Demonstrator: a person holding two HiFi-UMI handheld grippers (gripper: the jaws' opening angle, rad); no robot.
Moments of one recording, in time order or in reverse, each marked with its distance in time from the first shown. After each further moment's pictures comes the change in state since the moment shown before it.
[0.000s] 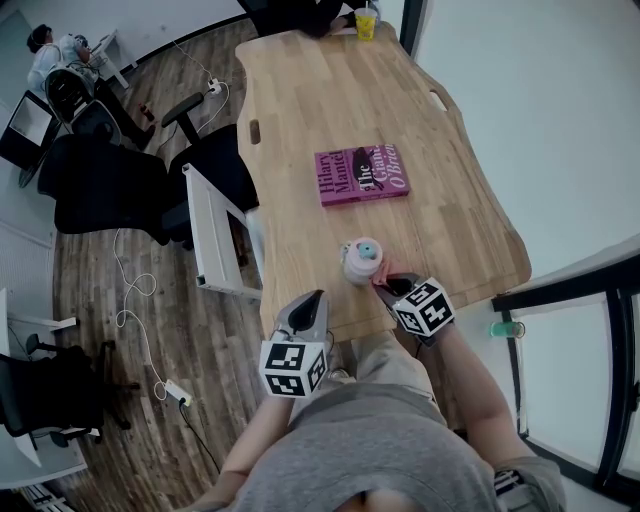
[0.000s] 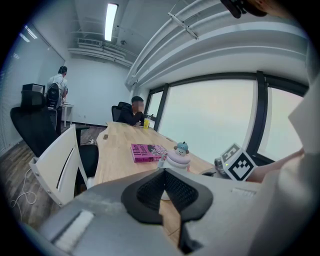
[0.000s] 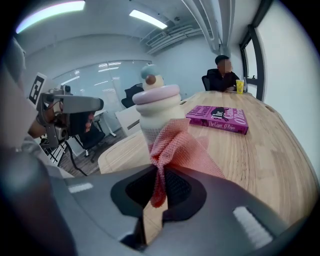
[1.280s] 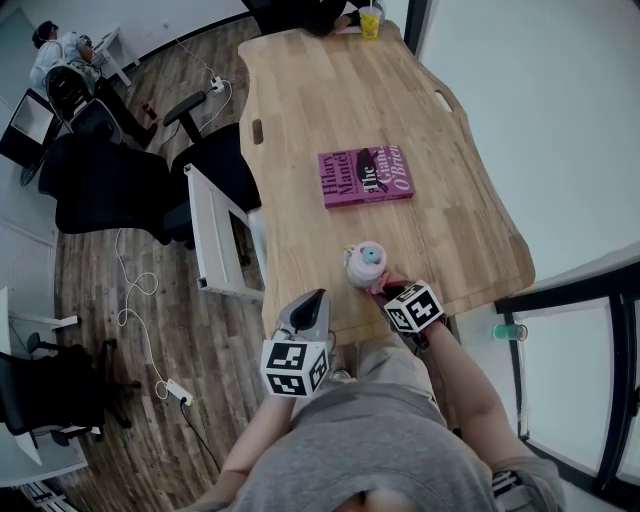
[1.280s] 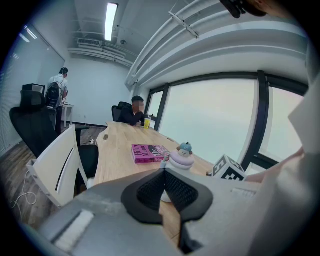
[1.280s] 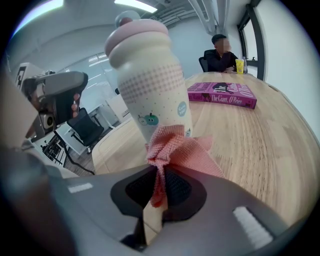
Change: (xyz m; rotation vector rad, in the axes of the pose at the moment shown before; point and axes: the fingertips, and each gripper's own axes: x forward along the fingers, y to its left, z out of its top) left arm 0.010 0.007 0.003 0.003 -0.001 0.003; right arm 0.042 -0.007 -0.040 0.083 0.159 0.016
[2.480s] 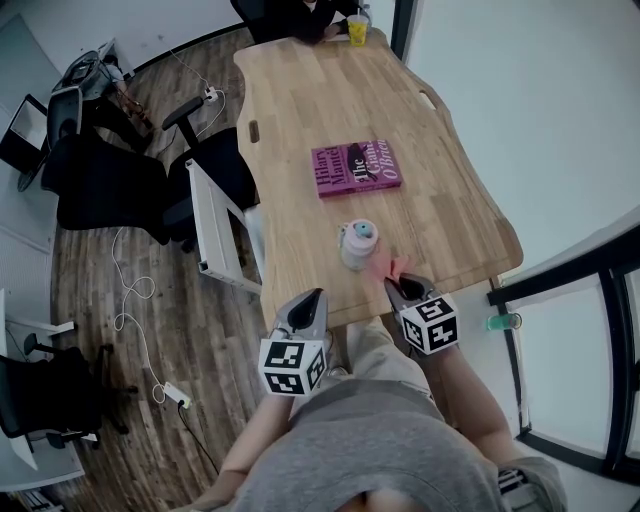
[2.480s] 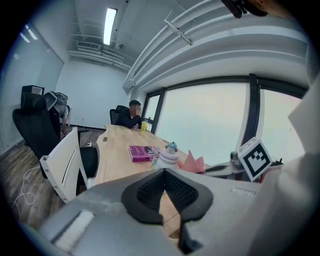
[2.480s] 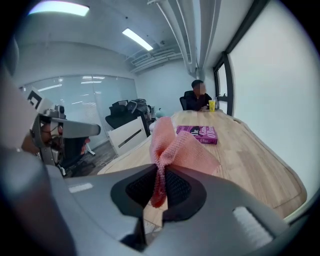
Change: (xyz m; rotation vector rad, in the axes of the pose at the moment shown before) left arm -0.051 -0.026 -0.012 0.014 -0.033 -0.029; right arm -0.122 0.043 0.029 0.041 -0.397 -0.246
